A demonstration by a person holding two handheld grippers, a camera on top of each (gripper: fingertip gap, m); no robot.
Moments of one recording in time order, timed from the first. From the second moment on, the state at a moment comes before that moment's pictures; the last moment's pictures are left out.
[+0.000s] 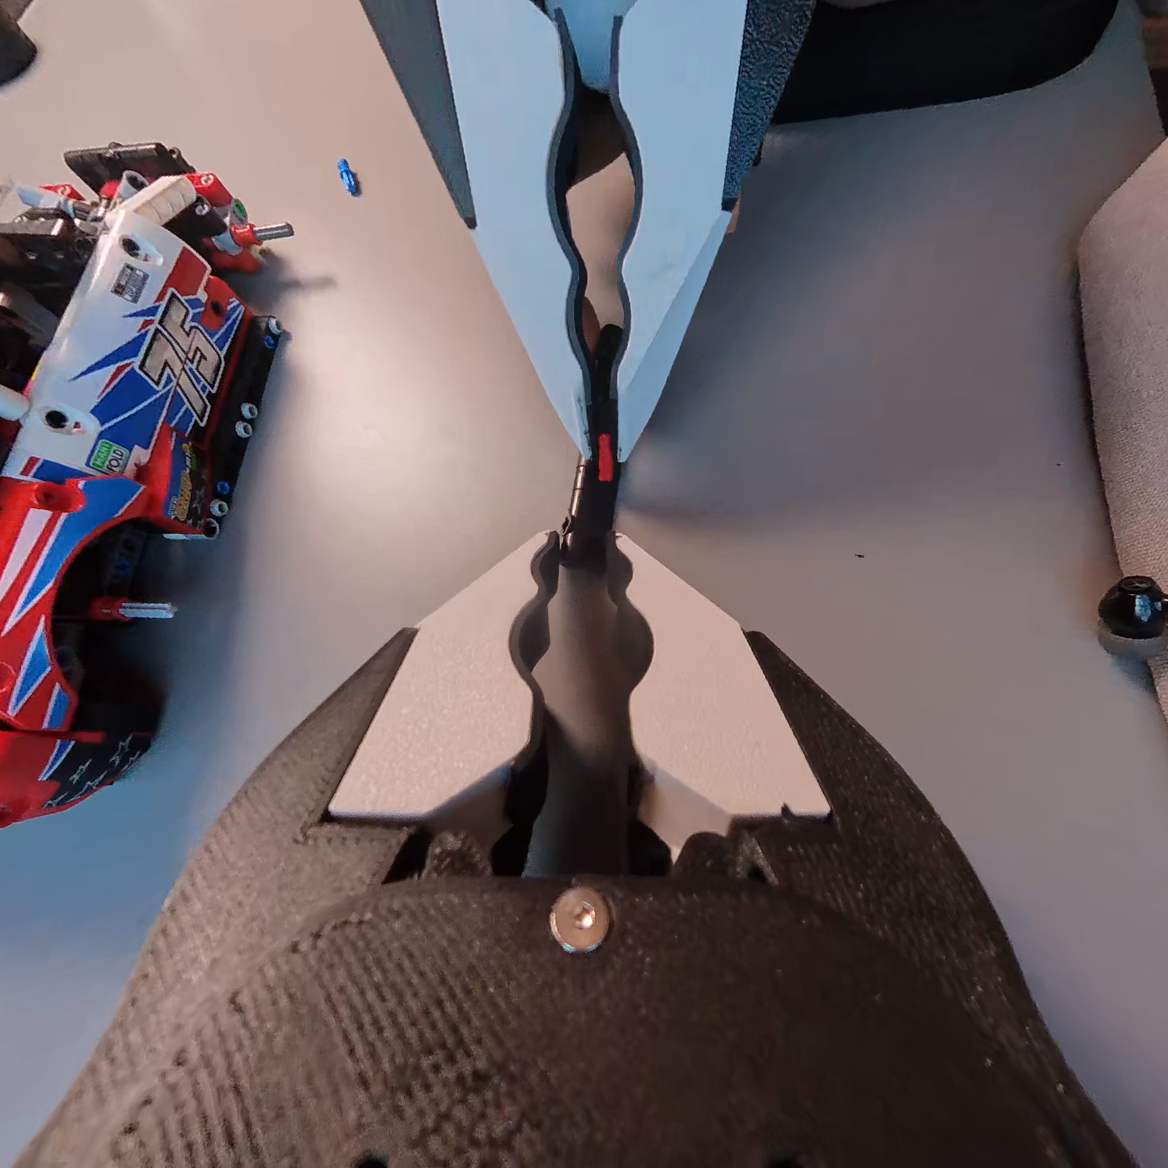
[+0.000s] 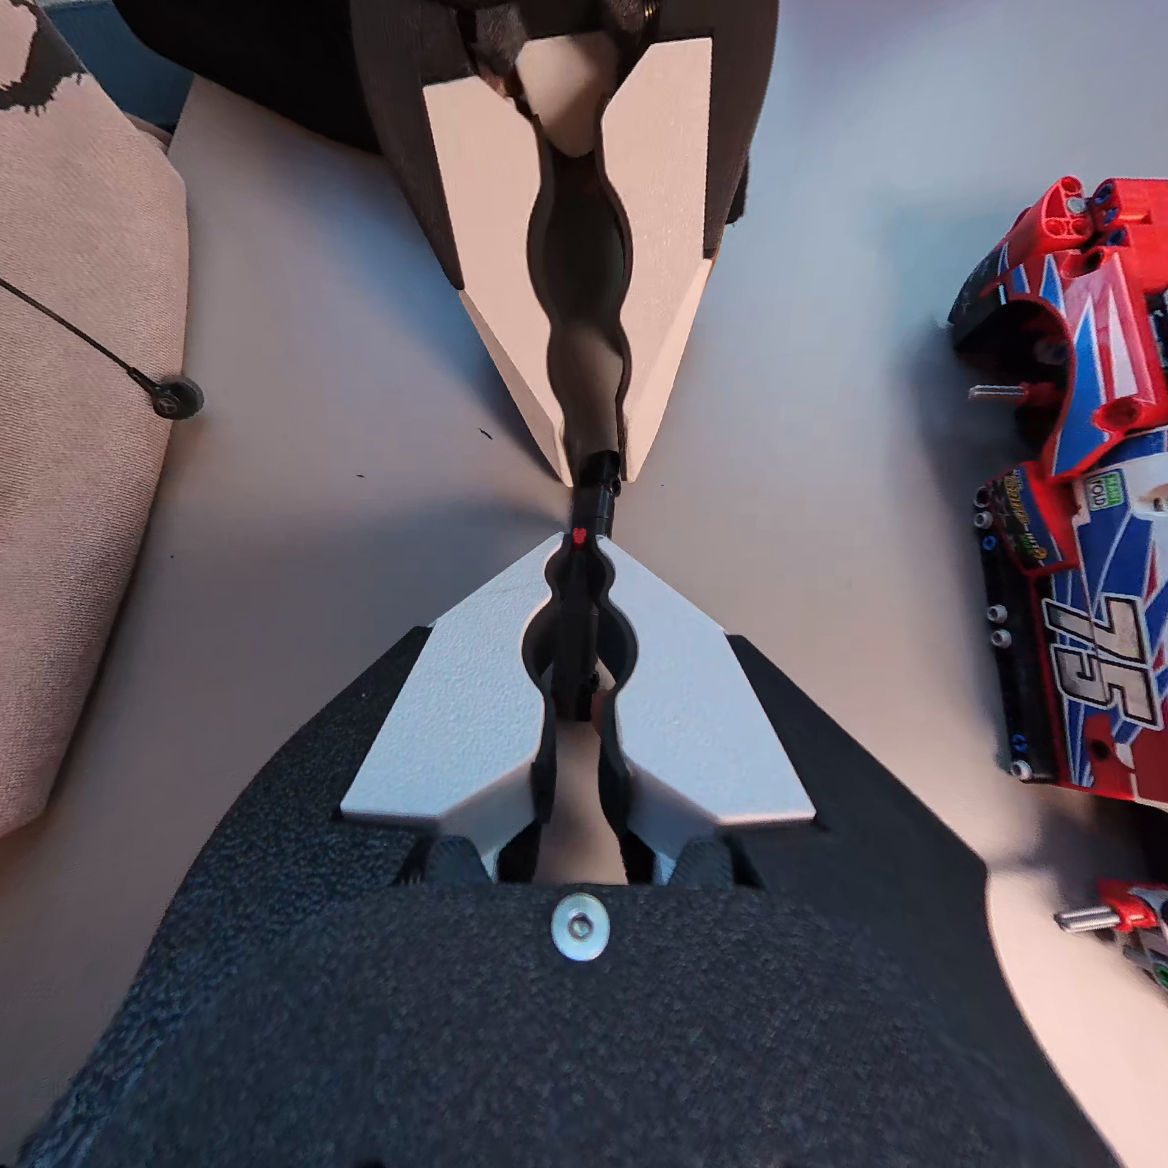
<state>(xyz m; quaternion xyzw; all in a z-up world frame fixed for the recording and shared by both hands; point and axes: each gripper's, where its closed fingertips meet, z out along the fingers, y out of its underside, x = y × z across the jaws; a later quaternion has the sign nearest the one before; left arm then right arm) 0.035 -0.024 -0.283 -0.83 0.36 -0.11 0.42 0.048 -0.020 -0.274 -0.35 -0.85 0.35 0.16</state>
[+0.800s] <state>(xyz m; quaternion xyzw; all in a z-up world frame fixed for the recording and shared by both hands) 0.052 -0.032 -0.277 -0.76 0.46 -0.06 0.46 0.047 -0.025 -0.275 -0.34 -0.86 0.35 0.16</state>
